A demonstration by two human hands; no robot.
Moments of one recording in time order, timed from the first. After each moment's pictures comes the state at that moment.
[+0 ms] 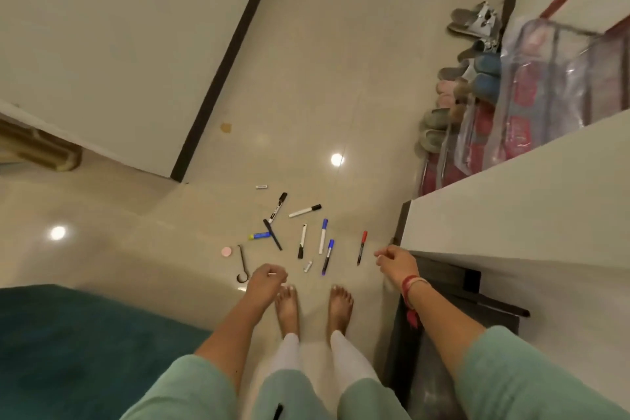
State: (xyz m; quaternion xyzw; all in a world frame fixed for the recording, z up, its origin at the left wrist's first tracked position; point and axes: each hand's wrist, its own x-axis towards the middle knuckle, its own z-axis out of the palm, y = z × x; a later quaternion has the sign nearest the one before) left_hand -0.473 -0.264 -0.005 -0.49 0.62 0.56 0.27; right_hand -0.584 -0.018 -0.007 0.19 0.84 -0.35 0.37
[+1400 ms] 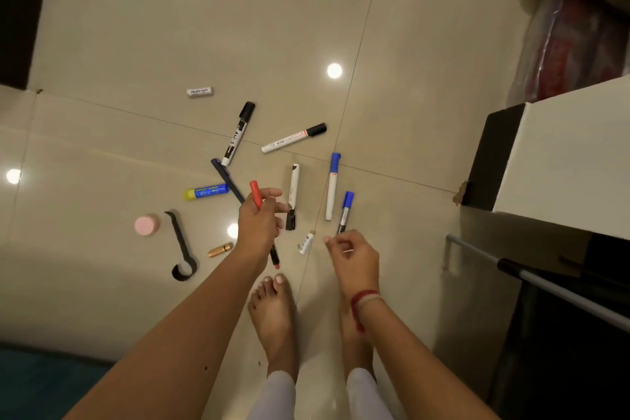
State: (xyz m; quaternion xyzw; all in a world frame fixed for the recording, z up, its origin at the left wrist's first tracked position) left_hand -0.540 -0.262 -0.401 -0.52 0.59 0.60 0.15; right_hand -0.506 -0.101 -0.427 0.26 0.81 -0.43 0.31
